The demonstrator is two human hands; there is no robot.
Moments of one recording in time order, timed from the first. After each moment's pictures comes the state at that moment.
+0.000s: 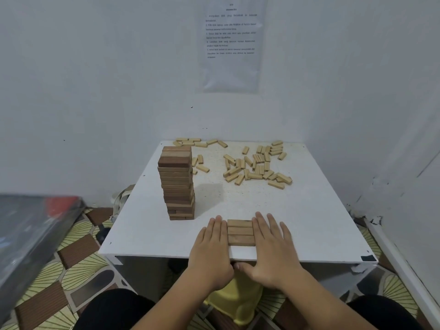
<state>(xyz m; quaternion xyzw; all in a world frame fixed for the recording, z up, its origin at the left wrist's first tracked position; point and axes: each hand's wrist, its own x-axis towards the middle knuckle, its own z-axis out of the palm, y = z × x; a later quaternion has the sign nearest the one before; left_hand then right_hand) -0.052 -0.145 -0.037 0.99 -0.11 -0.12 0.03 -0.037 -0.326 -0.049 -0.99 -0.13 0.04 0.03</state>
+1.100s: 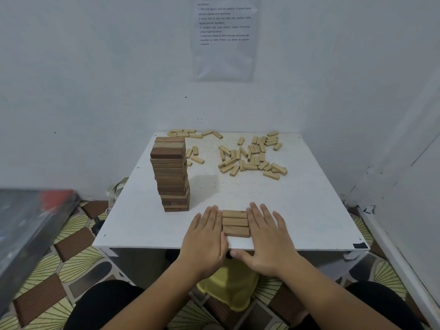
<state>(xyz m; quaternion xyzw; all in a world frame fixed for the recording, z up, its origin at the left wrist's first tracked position) -0.045 -0.130 -0.063 0.99 -0.15 0.00 0.03 -0.034 -0.335 -0.050 -0.98 -0.17 0.04 0.03</state>
